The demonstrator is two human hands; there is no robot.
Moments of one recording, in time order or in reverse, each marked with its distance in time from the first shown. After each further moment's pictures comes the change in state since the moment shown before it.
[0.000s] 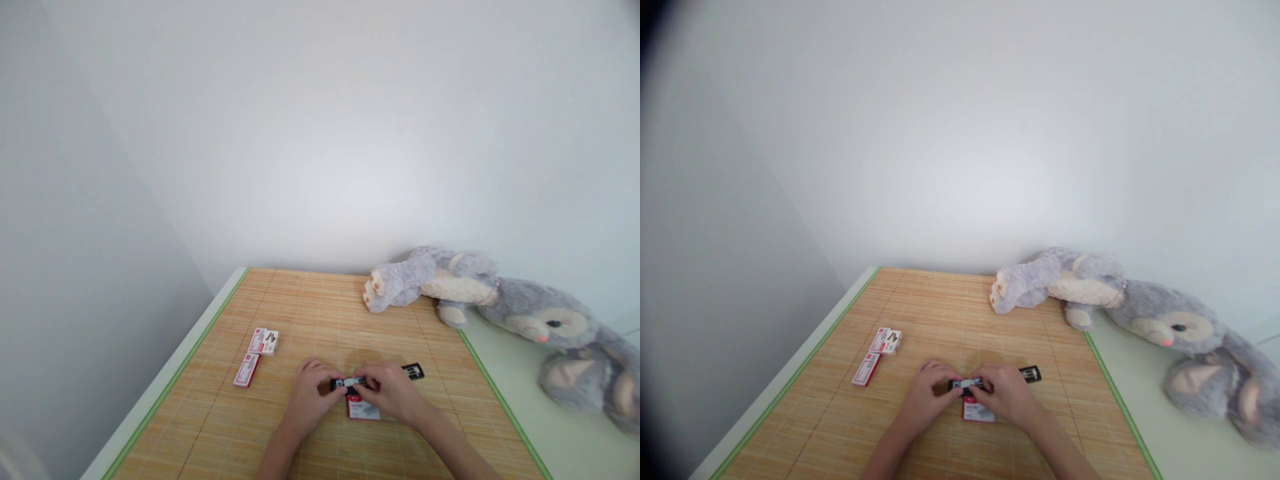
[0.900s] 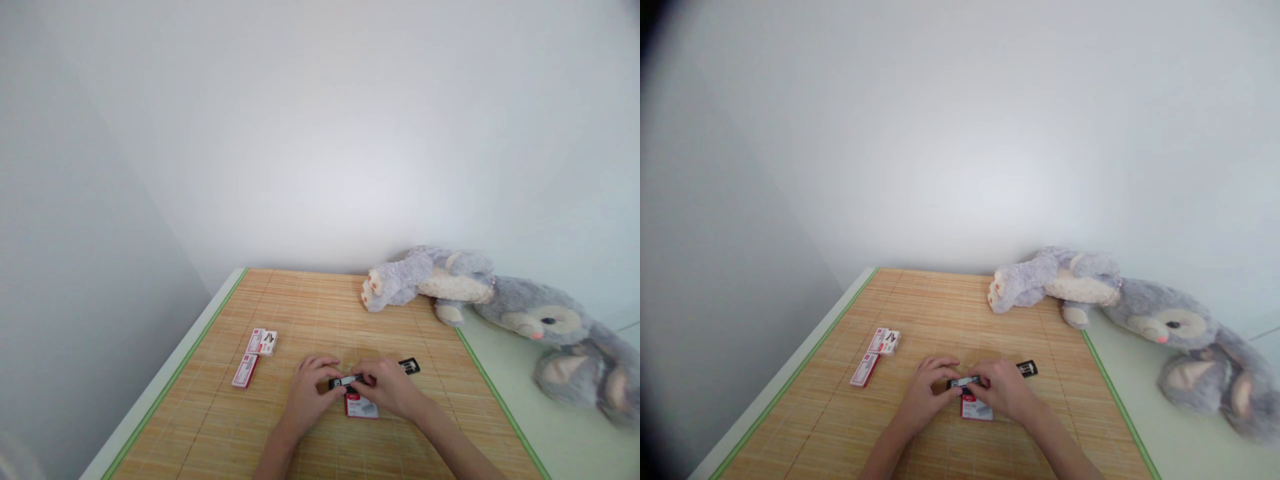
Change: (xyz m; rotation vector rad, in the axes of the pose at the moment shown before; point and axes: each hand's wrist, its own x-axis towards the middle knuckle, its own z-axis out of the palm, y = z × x) left_hand -0.001 -0.008 0.000 0.038 0.004 -0.004; right_hand 0.006 0.003 0.000 -0.034 0.007 -0.035
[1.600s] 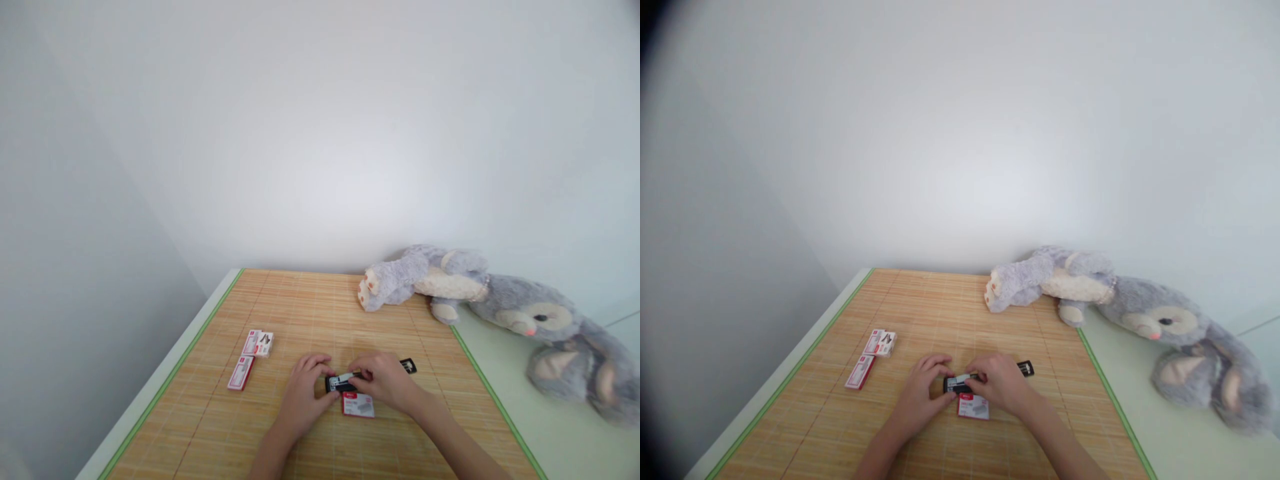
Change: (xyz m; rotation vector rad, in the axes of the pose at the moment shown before) left_hand -0.005 -0.005 -0.001 0.035 -0.021 -0.016; right_hand 0.005 -0.003 -0.011 -0.069 -0.019 0.044
